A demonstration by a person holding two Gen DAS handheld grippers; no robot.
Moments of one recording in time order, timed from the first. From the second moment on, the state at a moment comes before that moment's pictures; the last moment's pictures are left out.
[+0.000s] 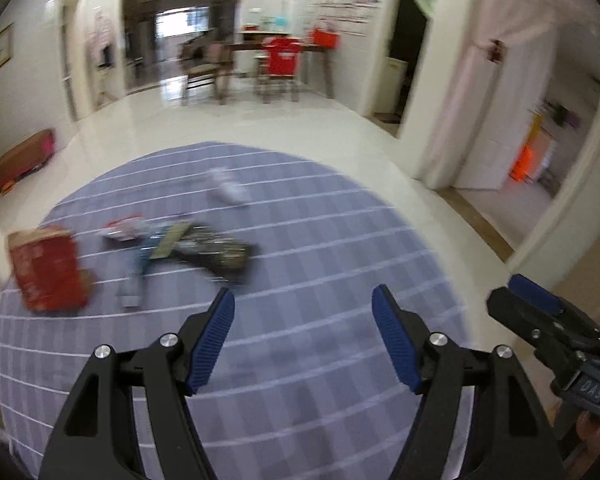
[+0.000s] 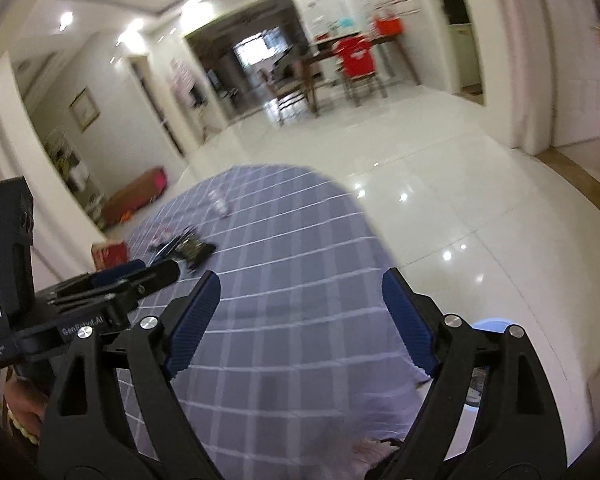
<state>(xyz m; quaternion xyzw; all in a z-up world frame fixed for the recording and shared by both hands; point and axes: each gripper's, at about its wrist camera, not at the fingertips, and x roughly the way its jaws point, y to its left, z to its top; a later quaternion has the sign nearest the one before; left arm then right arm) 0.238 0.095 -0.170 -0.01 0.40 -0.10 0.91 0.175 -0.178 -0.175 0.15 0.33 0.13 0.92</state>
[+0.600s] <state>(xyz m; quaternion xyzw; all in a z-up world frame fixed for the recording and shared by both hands) 0.311 0.203 -0.227 -0.02 0.45 -0.02 0.89 0.284 -0.041 -0.212 0.03 0.41 0.21 0.89</state>
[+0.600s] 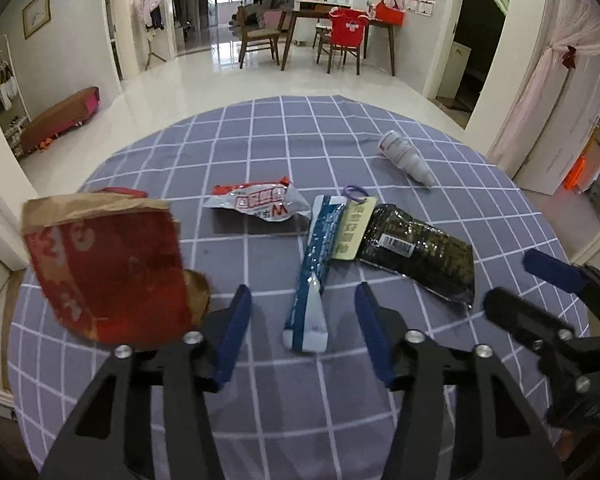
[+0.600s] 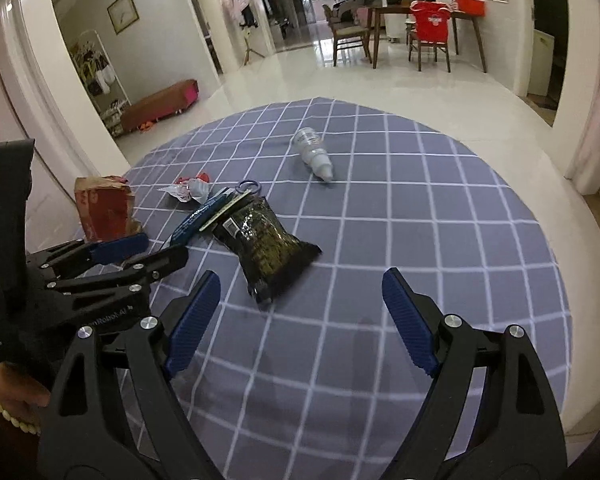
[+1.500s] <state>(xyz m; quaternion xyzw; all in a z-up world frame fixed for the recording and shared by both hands) 0.273 0.190 -0.190 -0.03 0.40 0.00 0.91 0.278 -0.025 -0.220 -0.02 0.42 0.21 0.88</state>
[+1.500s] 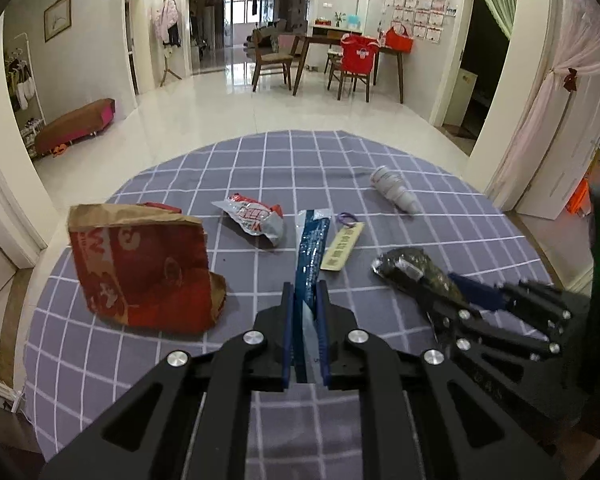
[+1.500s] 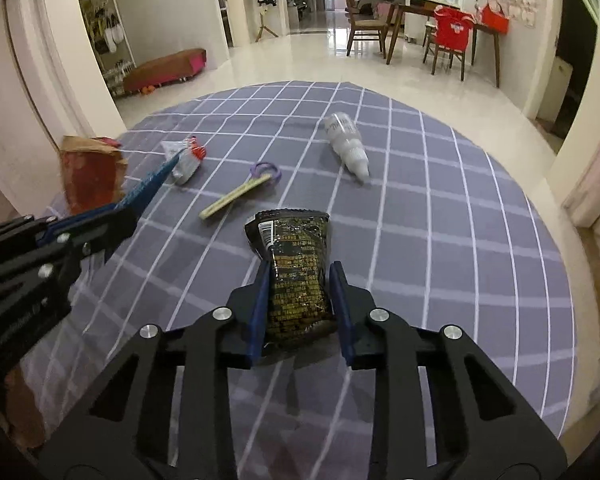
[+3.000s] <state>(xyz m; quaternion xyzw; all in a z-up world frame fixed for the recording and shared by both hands) 0.225 -0.229 -0.237 0.10 0.45 -0.25 0.85 0.104 -0.460 -0.248 0.31 0.30 -0.01 0.90</state>
